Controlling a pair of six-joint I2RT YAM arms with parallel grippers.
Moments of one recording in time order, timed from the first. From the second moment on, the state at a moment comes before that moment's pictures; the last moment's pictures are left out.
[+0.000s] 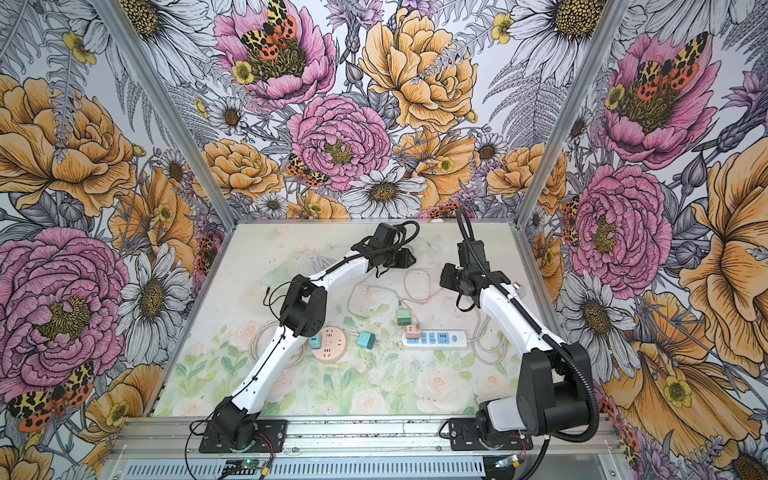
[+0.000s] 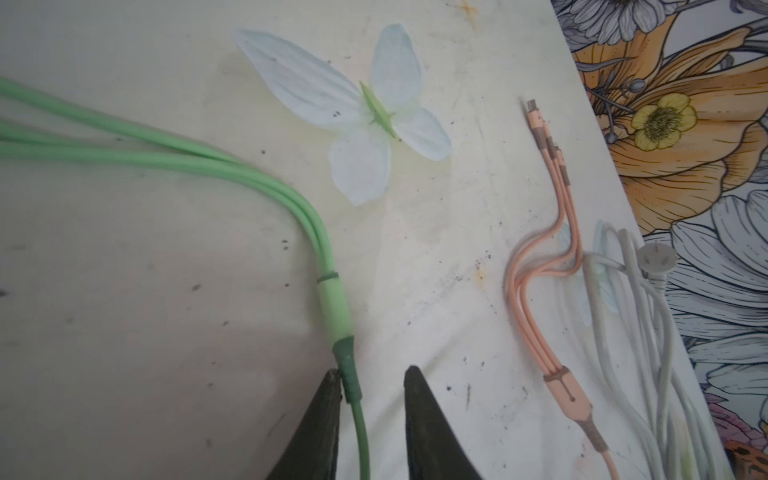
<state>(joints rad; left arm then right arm) -0.63 2.76 2.47 -0.44 0.36 -0.46 0.15 1.40 1.02 -0.48 -0.08 0.42</state>
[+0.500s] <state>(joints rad) -0.62 2.21 2.00 -0.48 0.28 -0.38 0.15 1.39 1.01 -0.48 -0.12 0.42</state>
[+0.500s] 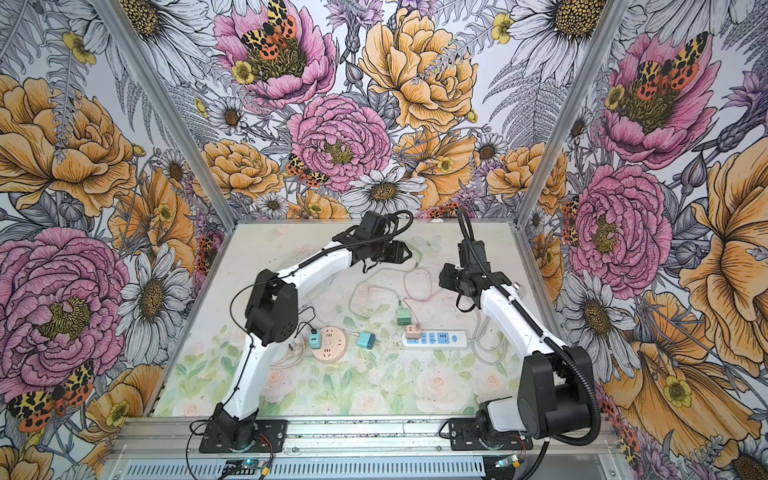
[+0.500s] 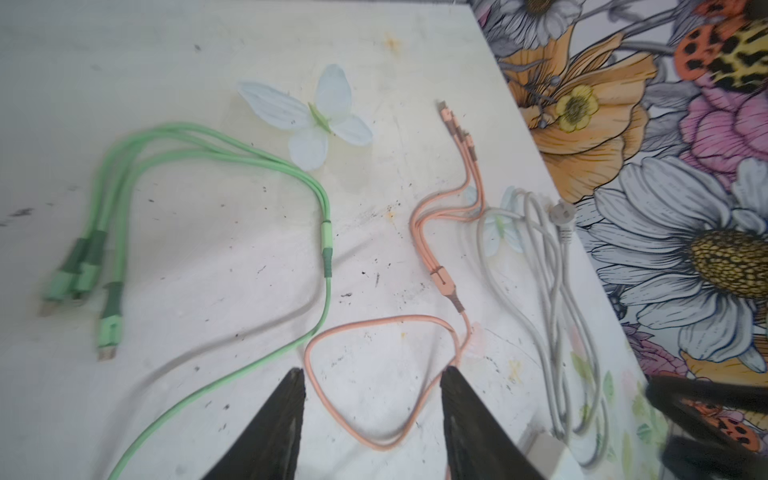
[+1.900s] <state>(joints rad) -1.08 1.66 1.22 -0.78 -0.25 -0.67 0.20 1.26 0.99 -0.48 -0.20 0.44</state>
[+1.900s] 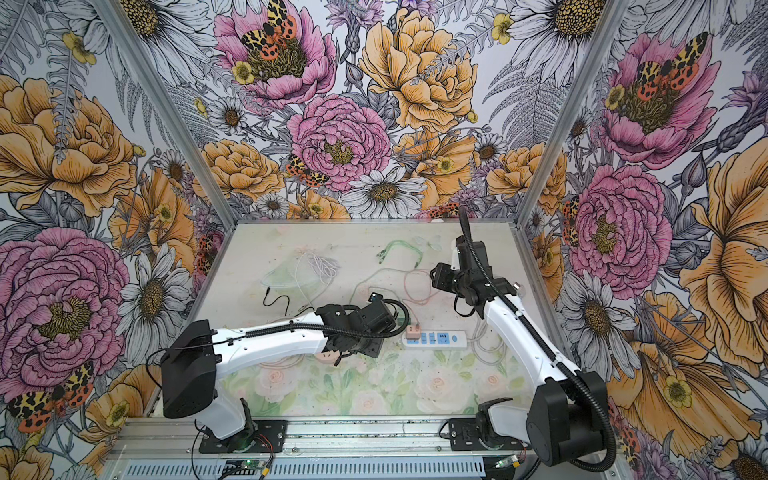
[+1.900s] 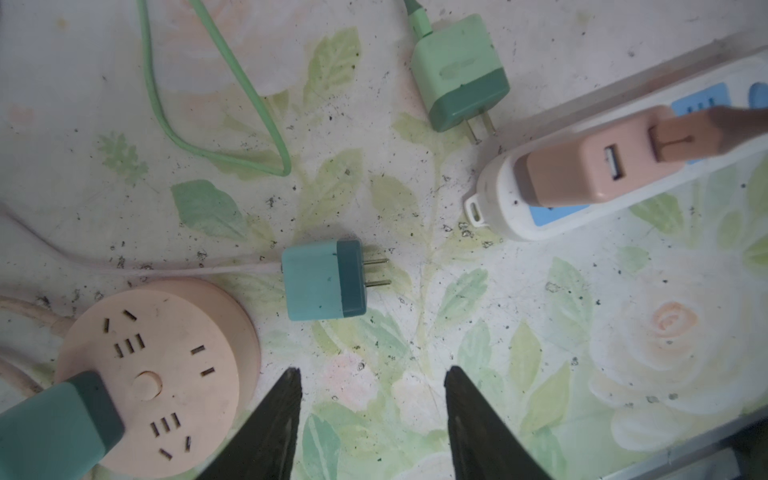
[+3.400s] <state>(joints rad) -0.95 1.86 1.19 -0.71 -0.09 -0.61 0.22 1.30 0.99 -0.48 -0.22 0.45</state>
